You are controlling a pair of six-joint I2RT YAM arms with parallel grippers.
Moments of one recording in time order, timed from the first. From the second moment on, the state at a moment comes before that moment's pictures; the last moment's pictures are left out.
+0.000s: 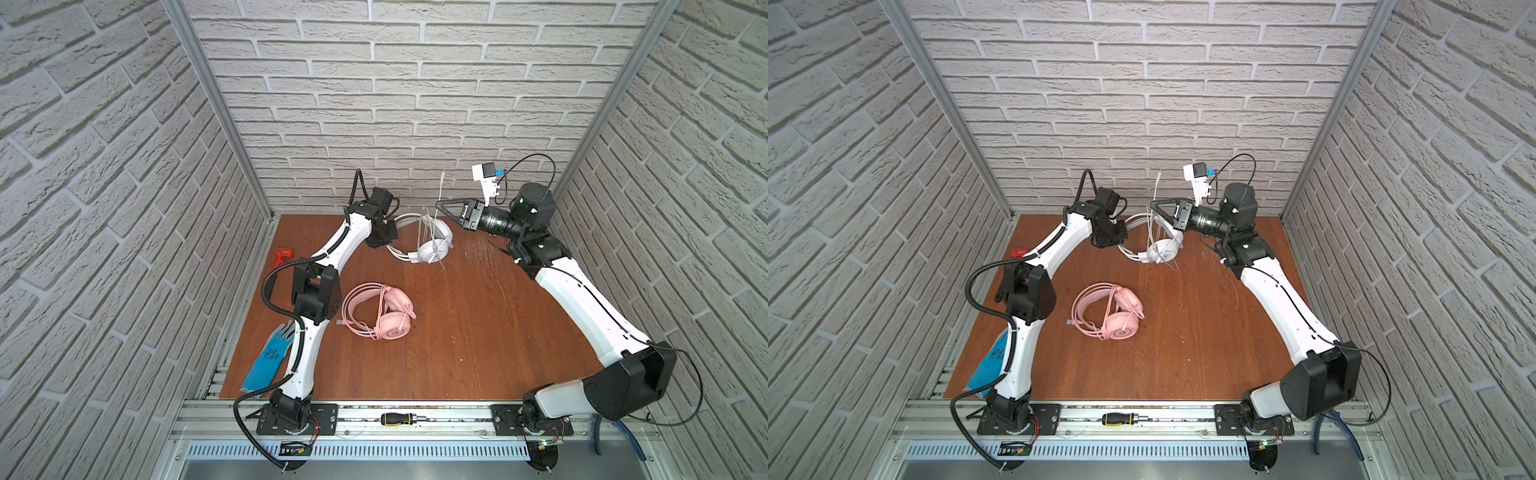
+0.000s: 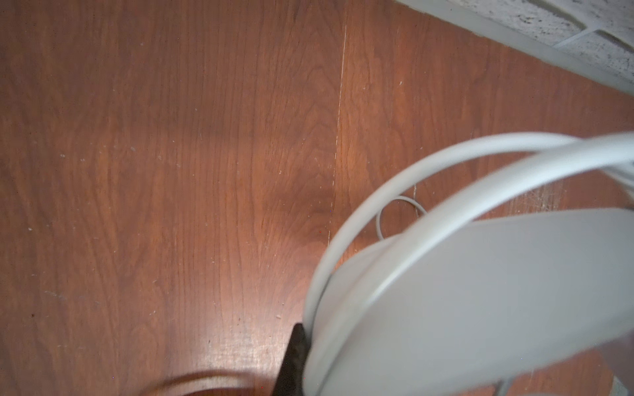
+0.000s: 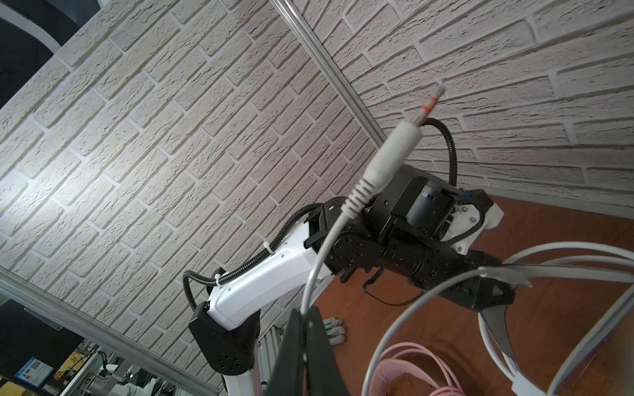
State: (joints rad) left arm -0.44 2.30 2.24 -1.00 0.10 -0.57; right arm 0.28 1.41 1.42 -0.01 -0.82 0.74
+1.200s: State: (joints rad) left arm -0.52 2.31 2.22 -1.05 0.16 -0.48; right arm 0.22 1.61 1.44 0.06 -0.45 0.61
